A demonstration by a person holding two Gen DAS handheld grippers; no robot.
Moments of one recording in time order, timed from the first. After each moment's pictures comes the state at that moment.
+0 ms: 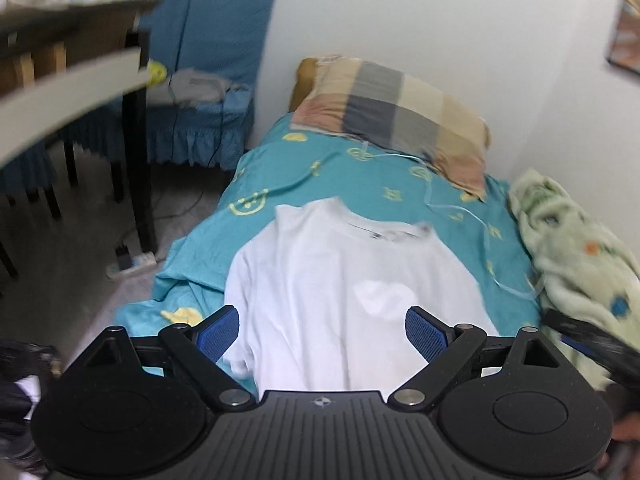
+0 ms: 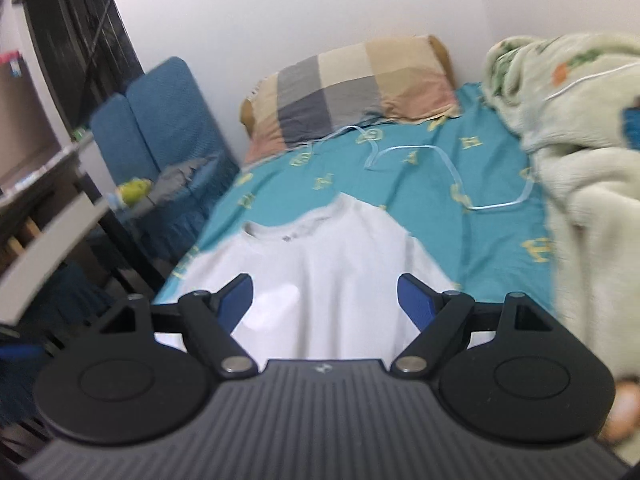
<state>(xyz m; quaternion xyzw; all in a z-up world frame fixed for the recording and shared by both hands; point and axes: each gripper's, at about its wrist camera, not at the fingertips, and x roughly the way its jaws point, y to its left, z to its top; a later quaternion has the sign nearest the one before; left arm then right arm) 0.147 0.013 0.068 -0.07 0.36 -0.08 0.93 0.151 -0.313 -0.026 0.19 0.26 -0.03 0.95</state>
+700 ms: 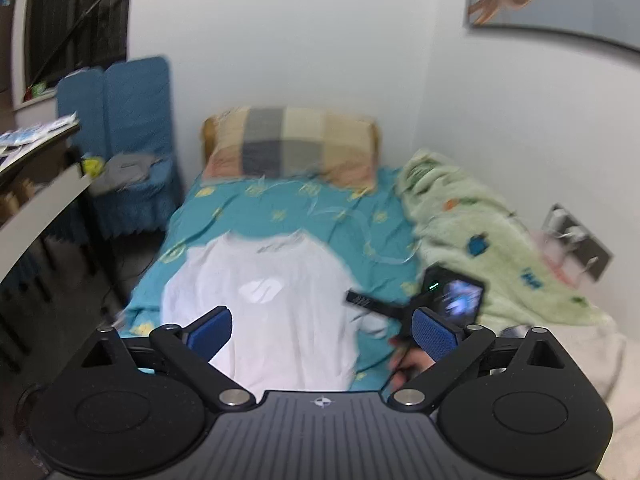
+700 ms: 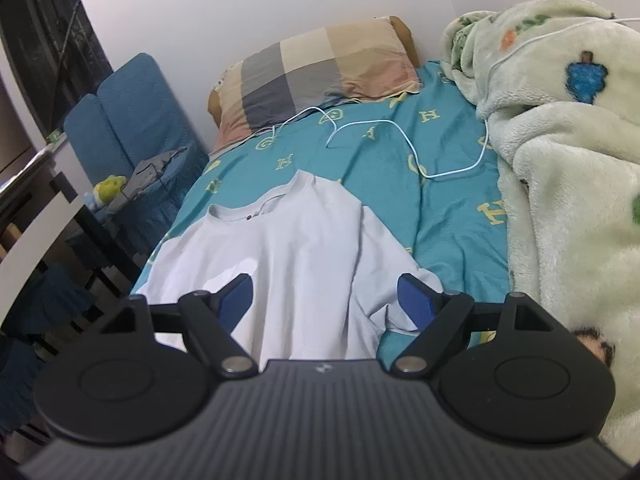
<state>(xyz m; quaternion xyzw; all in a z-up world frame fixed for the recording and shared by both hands) -0.053 -0.141 0.198 0.03 0.32 -0.16 0.93 0.136 -0.337 -0.045 0.22 0.28 -0.06 0.93</state>
